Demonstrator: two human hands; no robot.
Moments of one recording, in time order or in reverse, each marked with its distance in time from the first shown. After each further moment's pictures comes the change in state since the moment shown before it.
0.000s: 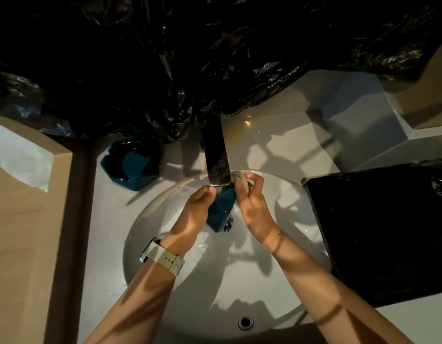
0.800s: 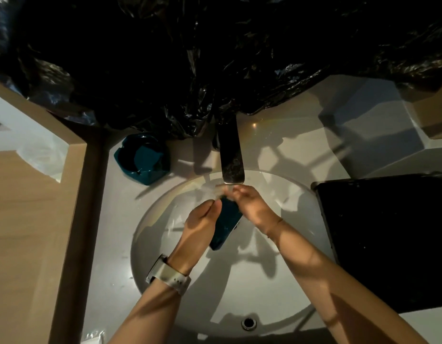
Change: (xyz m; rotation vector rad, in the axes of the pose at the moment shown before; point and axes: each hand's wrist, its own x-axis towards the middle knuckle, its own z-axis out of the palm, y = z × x) left_hand -0.024 -0.023 -0.012 0.064 0.031 0.097; right_hand 0.024 0.009 0.016 -0.101 -0.260 0.188
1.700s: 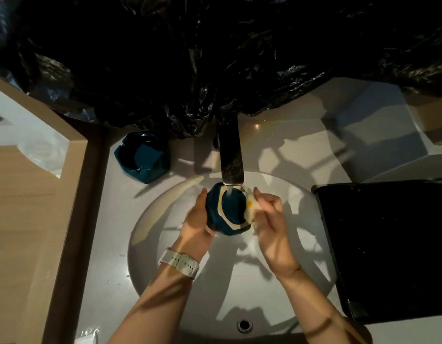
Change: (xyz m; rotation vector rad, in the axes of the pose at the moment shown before) left_hand 0.025 0.010 0.021 -0.727 0.180 -0.470; right_hand -0.067 0.022 -0.008 0.054 0.352 -0.279
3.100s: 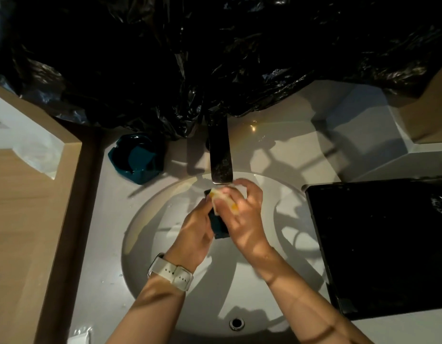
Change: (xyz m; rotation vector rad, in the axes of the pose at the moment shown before) left_hand -0.016 -0.014 -0.010 0.193 -0.278 0.171; right_hand 0.018 -0.018 0.027 -0.339 -0.079 -0.201
